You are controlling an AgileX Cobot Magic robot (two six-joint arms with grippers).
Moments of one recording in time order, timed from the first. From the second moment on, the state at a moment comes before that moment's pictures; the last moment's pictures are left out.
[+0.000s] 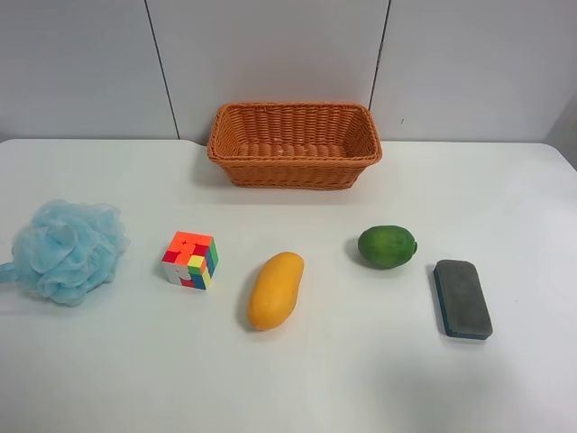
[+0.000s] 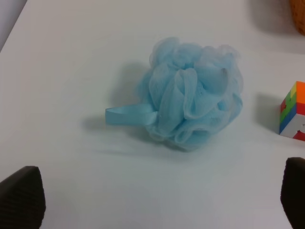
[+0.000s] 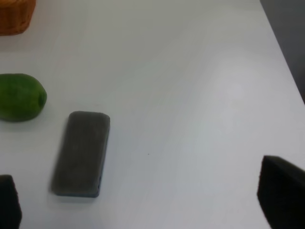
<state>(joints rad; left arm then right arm) 0.10 -0.01 -0.51 0.00 1.06 -0.03 -0.02 -0.01 -0.48 -0.04 1.05 0.00</state>
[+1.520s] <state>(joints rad) -0.09 1.08 -0.97 -0.19 0.85 0.14 -0.02 -0.01 -0.48 -0.04 1.05 0.00</state>
